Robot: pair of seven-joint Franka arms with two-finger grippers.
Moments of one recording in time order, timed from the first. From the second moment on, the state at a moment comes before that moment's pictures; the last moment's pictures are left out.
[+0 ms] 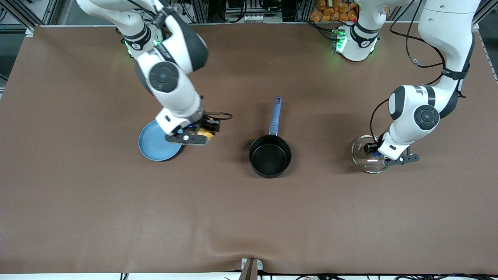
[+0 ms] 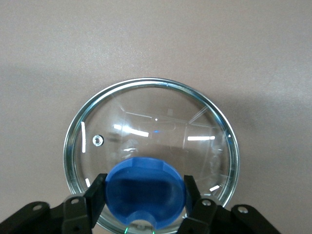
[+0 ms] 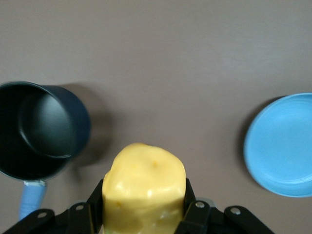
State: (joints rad) left arm -0.04 0.36 0.00 -2.19 0.07 2.53 -0.25; right arm 0.56 0.42 0.08 -1.59 0.03 2.03 0.74
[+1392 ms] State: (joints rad) left arm -0.03 0.14 -0.08 -1.68 0.06 1.81 -0.18; right arm 0.96 0.91 -0.16 -1.17 0.03 2.30 0.69
